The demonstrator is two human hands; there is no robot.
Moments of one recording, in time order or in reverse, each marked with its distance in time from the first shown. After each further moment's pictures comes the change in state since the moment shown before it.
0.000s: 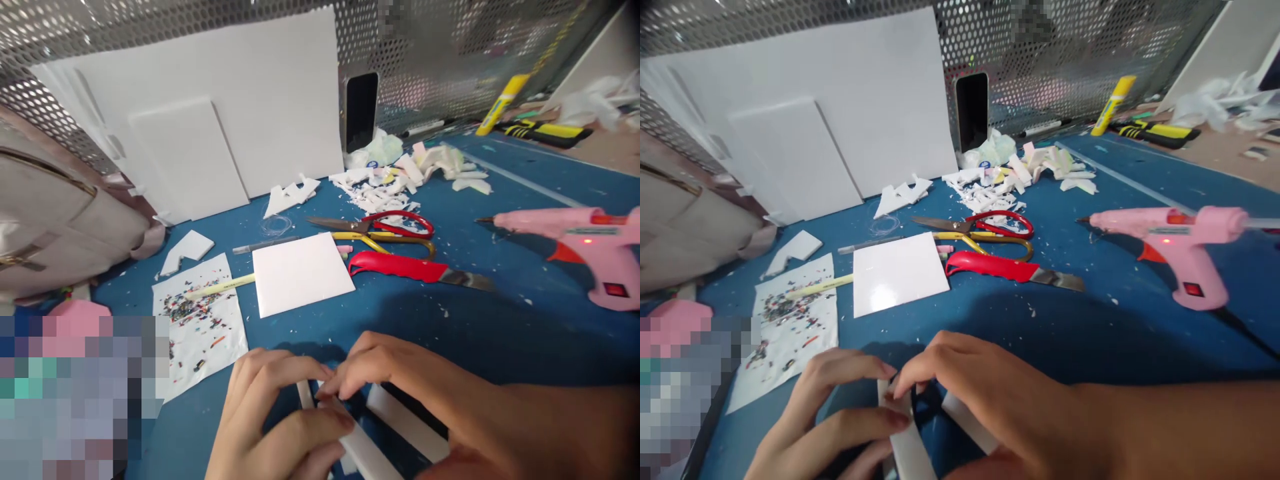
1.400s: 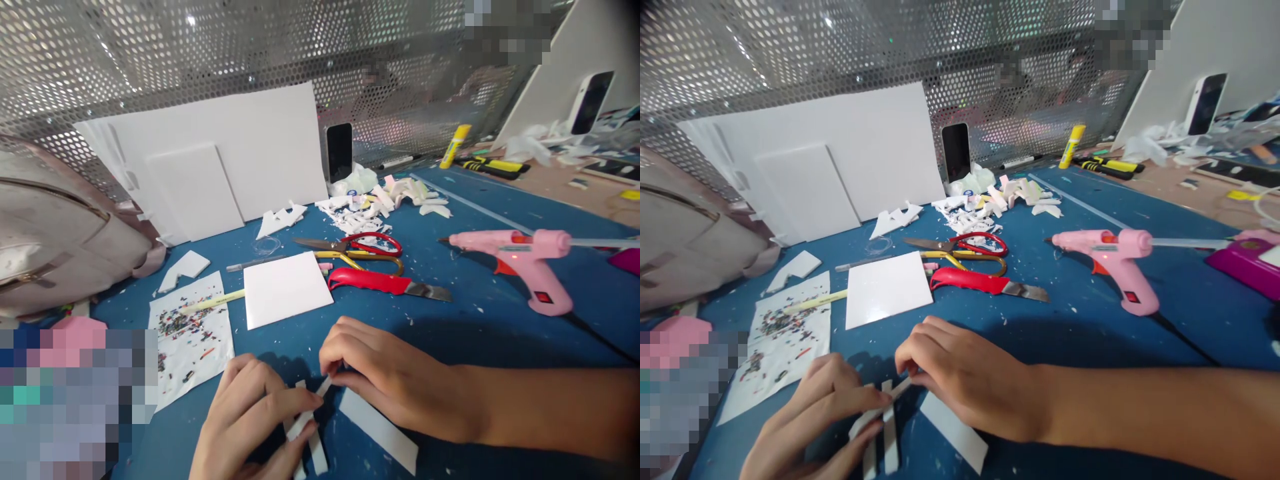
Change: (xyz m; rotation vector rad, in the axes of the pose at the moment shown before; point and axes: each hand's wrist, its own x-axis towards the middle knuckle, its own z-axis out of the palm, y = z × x) left_hand 0.004 0.002 0.006 -0.016 0.042 0.013; right_hand 0.000 0.018 0.008 -0.404 0.131 -0.140
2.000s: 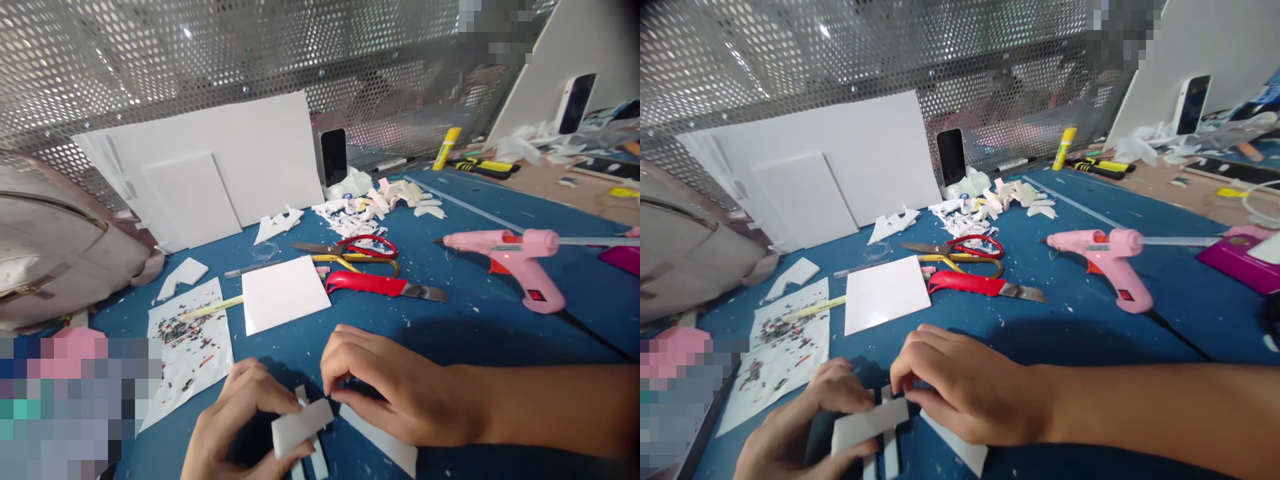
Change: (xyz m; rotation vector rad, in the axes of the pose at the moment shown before) left_hand -0.001 -0.006 -0.007 -0.177 0.002 -0.129; right_hand -0.001 0.002 -0.004 0.084 0.035 -0.144
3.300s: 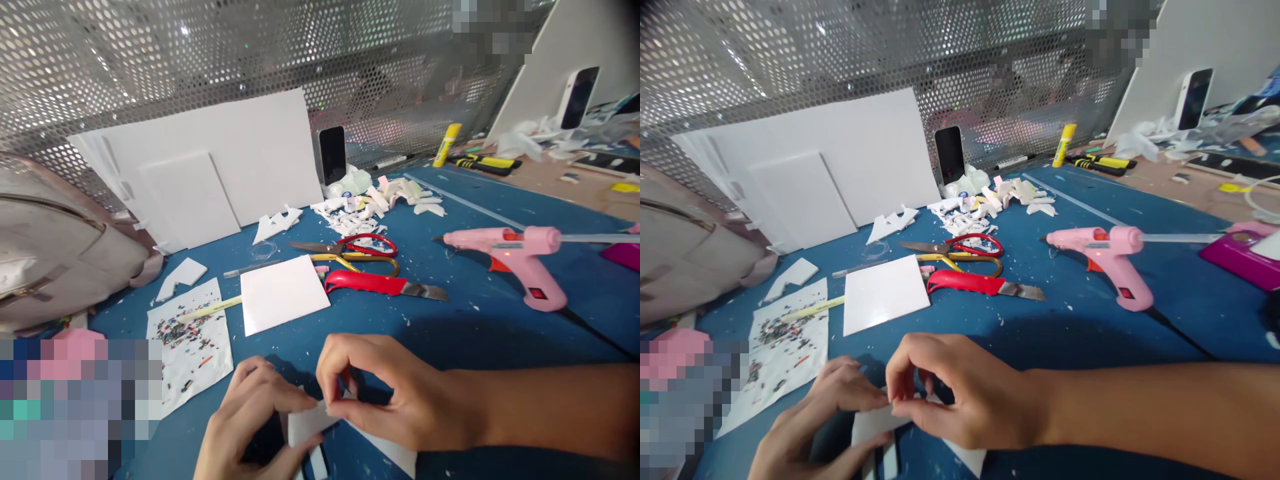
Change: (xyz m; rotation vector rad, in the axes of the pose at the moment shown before) left_hand 0.001 -0.003 0.009 0.101 -0.080 0.087; right_hand 0.002 -0.005 0.006 0.283 0.096 0.180
